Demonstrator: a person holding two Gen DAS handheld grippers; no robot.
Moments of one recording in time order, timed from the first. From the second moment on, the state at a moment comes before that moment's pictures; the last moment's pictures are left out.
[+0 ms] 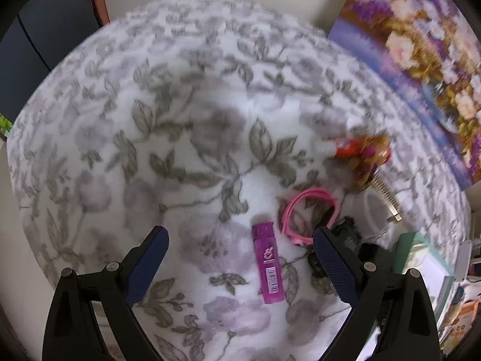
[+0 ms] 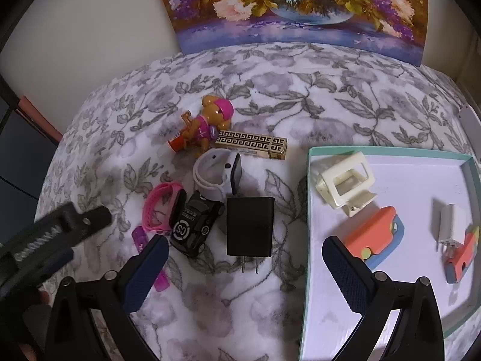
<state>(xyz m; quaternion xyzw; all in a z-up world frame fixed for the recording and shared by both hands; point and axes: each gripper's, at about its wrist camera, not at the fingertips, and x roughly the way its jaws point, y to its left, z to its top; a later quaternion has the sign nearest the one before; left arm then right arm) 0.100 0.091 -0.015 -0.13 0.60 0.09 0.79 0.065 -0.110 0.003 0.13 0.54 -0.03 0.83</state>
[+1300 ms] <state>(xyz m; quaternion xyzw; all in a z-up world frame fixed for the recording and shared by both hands) 0.113 0.015 -0.060 -0.03 0.63 0.04 0.77 0.083 -0.091 -0.045 0.03 0.56 -0.03 0.83</state>
